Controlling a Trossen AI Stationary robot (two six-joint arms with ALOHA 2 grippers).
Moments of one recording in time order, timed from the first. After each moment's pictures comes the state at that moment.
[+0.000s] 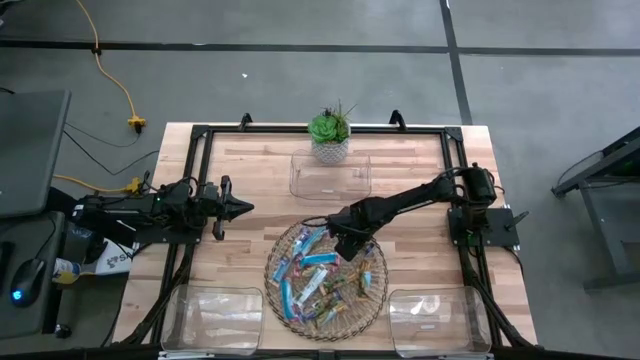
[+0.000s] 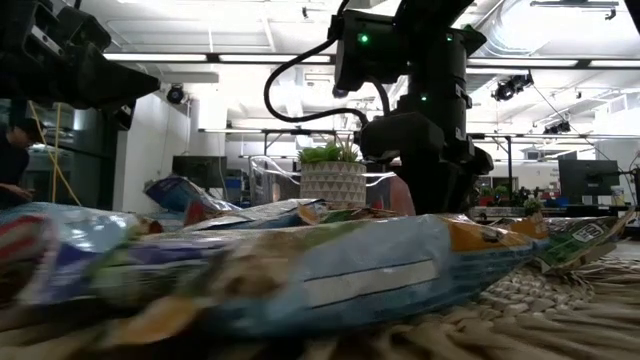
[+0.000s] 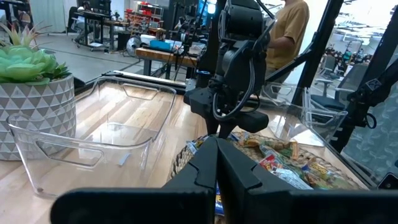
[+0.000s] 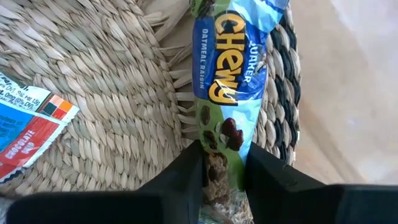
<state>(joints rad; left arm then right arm) 0.00 0.01 0.02 0.00 -0.04 -0.16 0.11 1.95 1.27 -0.79 -0.05 0.86</state>
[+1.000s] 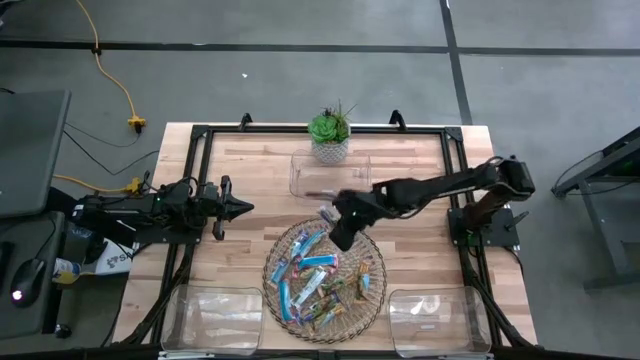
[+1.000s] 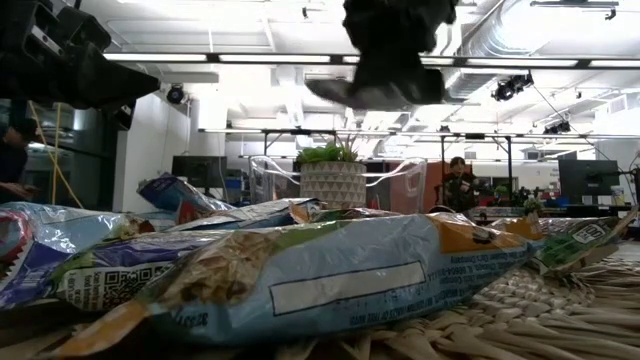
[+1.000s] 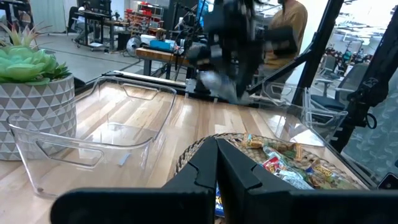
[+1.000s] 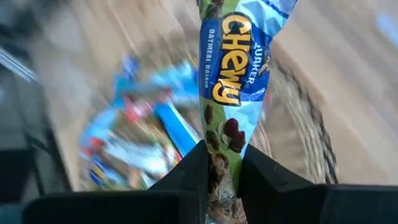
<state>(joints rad) 0.00 0.01 0.02 0.00 -0.04 -0.16 0.08 1.63 1.27 -0.52 -0.04 0.76</state>
